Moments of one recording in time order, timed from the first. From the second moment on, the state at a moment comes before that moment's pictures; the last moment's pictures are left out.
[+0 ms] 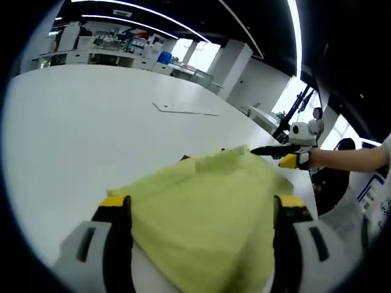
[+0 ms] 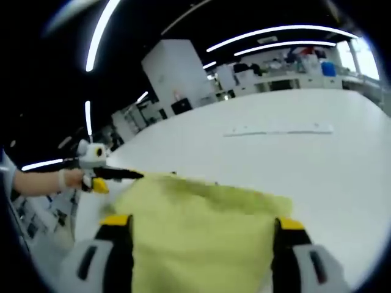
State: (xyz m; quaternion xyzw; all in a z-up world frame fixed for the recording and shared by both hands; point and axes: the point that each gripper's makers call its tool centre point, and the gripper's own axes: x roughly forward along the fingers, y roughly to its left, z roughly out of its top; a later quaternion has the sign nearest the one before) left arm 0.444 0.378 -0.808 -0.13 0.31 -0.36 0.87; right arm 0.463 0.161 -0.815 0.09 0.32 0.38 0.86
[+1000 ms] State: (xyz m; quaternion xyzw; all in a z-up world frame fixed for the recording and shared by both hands) left arm 0.381 0.399 -0.789 -0.11 0.29 -0.36 0.88; right arm 0.407 0.103 -0.793 0.06 0.31 0.36 0.88
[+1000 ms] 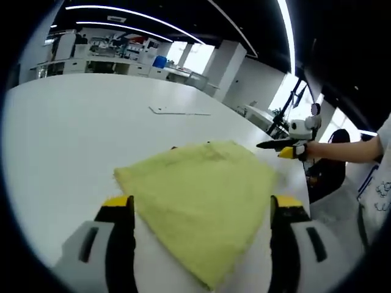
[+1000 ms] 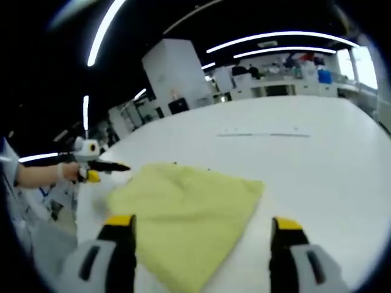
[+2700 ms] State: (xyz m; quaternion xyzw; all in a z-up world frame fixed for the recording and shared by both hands) left arm 0.291 0.421 -0.832 -0.08 0.33 -0.33 0.88; right arm 0.332 0.075 -0.841 -0.04 0.33 0.39 0.86
